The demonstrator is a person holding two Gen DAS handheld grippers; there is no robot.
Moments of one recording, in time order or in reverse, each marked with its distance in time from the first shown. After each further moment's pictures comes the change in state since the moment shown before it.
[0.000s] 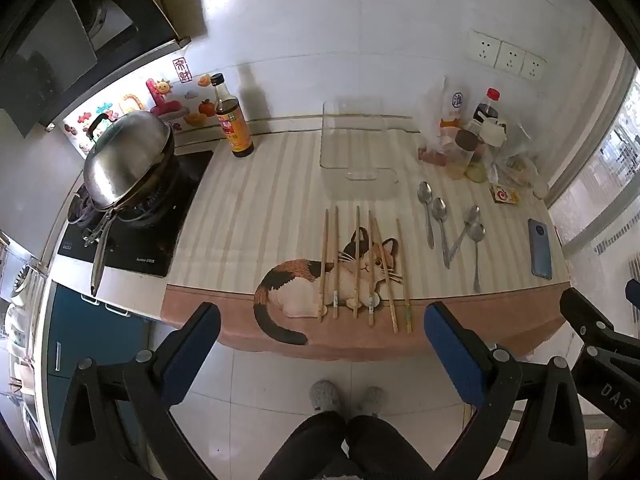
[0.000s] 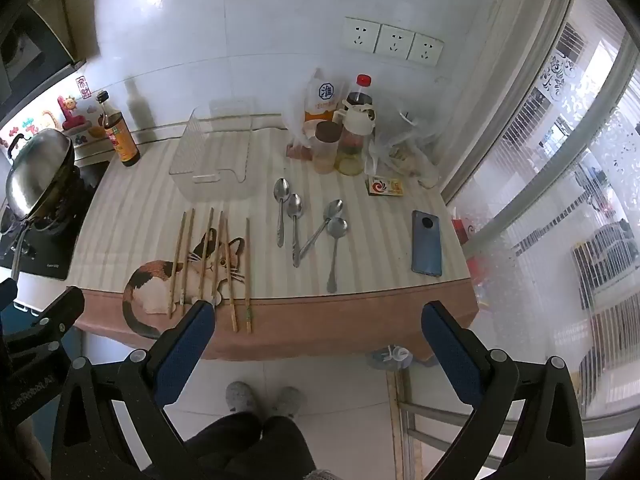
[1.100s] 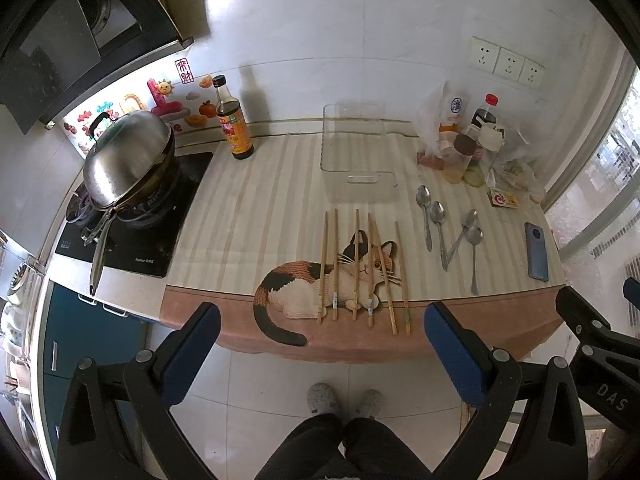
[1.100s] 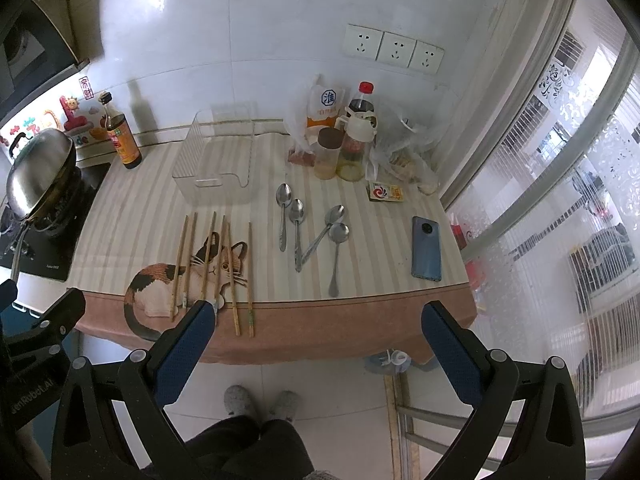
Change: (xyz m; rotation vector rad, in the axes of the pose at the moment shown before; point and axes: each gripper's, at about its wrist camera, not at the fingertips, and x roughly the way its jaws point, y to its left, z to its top) left arm -0.004 -0.002 0.003 -0.011 -0.016 -0.008; right arm -0.003 0.009 0.000 -0.007 -0.023 -0.016
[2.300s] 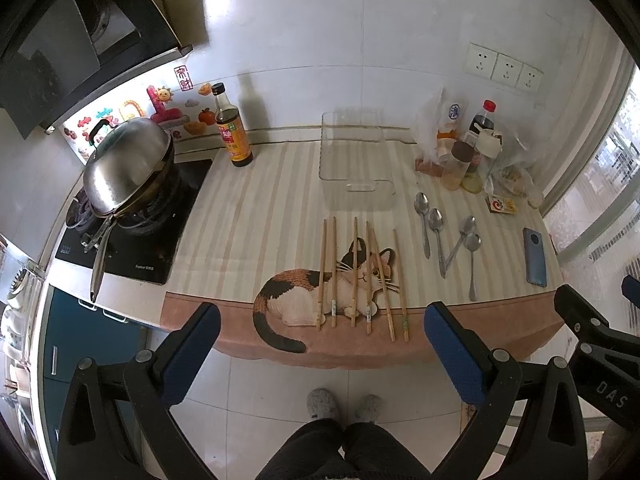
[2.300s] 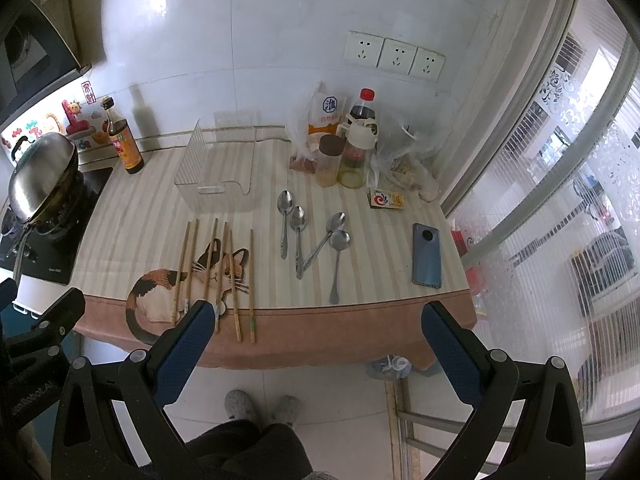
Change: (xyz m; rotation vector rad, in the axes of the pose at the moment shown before) left arm -0.006 0.001 0.006 -0.002 -0.021 -0.007; right arm -0.010 0.000 0.004 -0.002 -0.022 0.007
